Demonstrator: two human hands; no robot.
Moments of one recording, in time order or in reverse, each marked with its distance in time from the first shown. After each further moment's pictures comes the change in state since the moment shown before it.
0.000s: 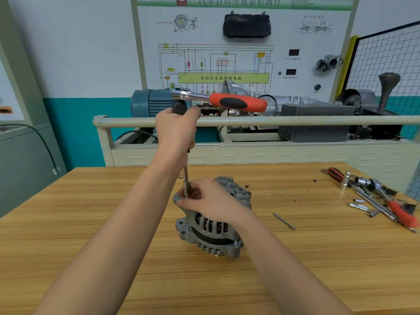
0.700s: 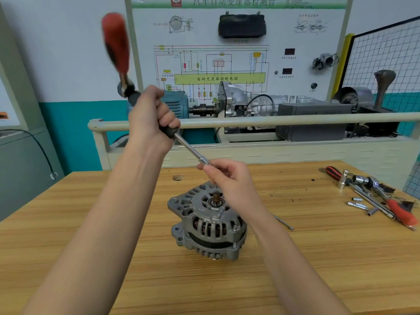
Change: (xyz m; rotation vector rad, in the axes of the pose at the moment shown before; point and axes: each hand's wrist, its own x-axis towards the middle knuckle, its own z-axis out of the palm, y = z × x) left_hand 0.013 0.029 -0.010 -0.601 -0.056 -0.228; right_hand -0.023 0.000 -0.032 0.402 0.427 -0.213
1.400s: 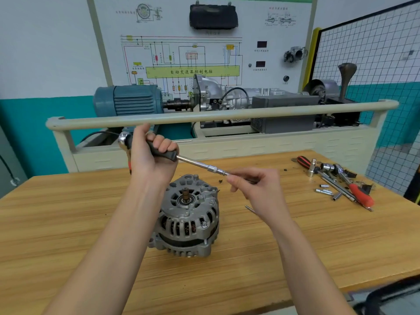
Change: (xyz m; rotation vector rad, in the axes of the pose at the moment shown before) left_hand 0.000 -0.082 -0.019 -0.388 0.022 -0.187; right_hand -0.041 0.017 -0.083 -0.070 0.244 0.079
